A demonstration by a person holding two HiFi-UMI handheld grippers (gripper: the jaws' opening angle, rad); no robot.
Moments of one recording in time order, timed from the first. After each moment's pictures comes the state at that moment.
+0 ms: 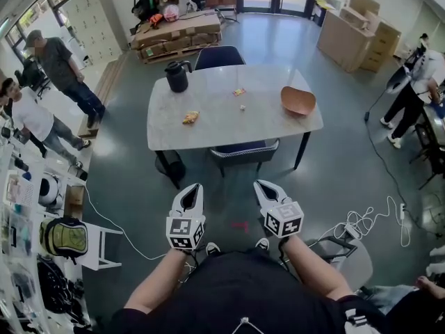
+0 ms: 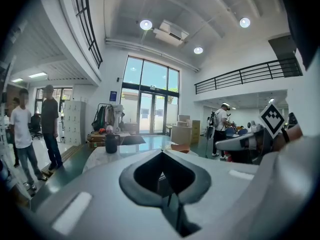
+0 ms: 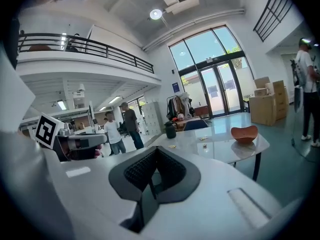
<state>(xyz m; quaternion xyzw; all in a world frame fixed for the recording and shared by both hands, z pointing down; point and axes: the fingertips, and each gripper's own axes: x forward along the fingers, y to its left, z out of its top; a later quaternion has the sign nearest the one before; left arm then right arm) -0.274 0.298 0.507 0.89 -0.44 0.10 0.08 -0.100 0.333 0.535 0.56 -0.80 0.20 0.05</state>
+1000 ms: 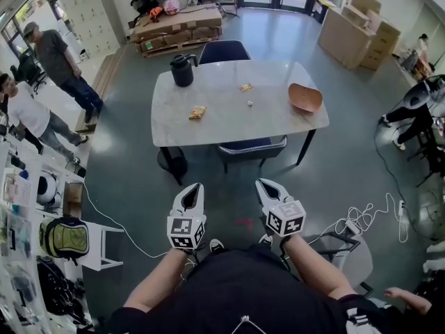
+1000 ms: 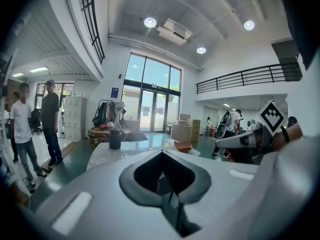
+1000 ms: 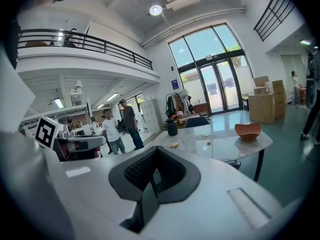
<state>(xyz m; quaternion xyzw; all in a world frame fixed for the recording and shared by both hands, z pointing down) -0.327 0.278 0.518 0.89 -0.43 0.10 0.10 -0.149 0.313 0.539 0.57 -0.79 0.21 0.06</state>
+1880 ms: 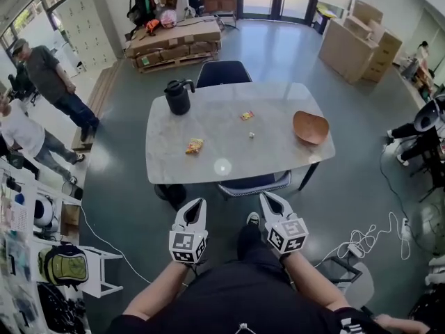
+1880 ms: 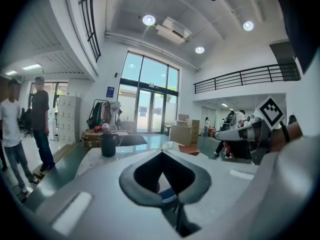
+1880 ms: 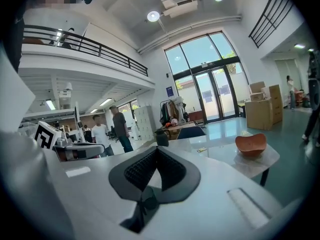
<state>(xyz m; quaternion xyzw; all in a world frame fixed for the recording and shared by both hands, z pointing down) -0.281 0.134 0.540 0.90 -0.41 0.10 0.10 -0.098 0.172 0.539 0.60 -0.78 0.19 0.04</state>
